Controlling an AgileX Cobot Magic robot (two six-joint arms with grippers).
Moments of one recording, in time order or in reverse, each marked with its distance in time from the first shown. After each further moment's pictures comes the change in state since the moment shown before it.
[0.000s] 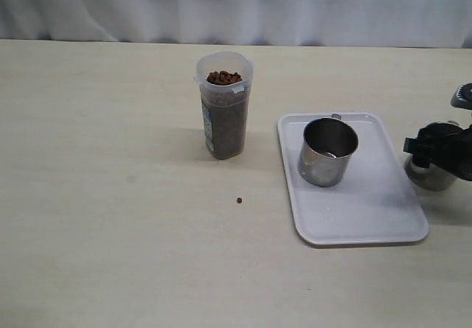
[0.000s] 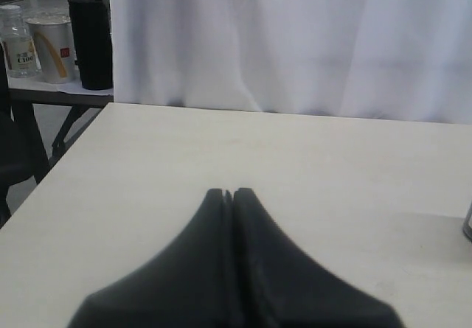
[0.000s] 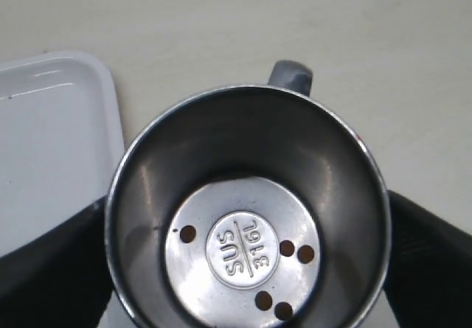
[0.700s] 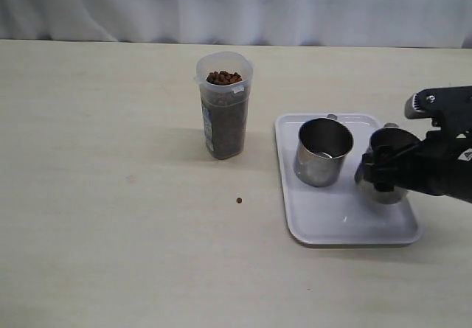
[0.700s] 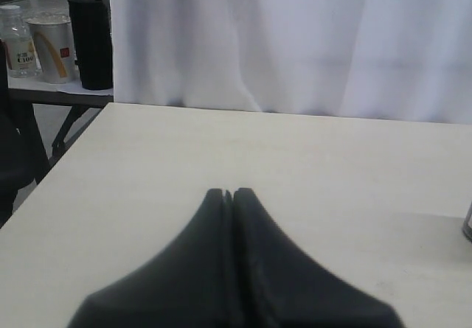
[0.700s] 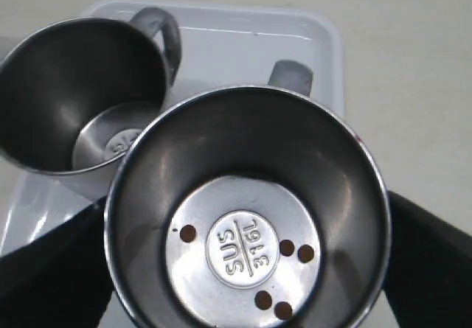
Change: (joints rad) left arm 0.000 0.000 0.000 0.000 0.000 0.000; right arm 0.256 -0.287 0.093 0.012 0.213 -0.092
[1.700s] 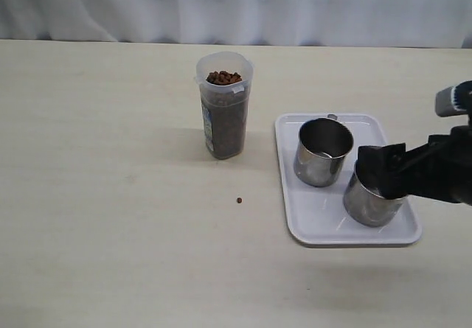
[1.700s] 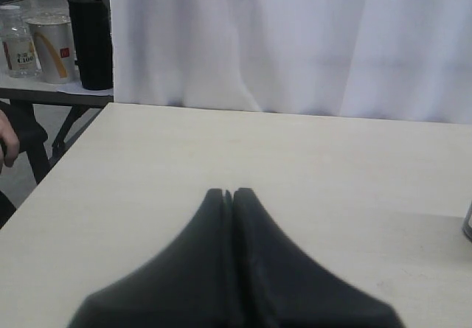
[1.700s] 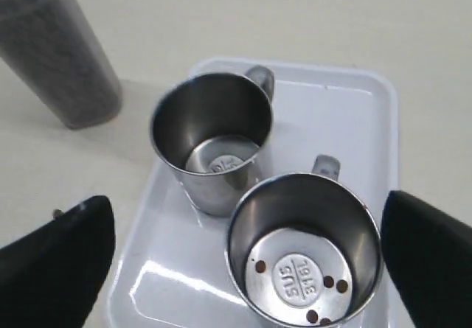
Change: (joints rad) left arm 0.000 0.000 0.000 0.001 0.000 0.002; right arm 0.084 -0.366 0.063 0.000 0.150 0.021
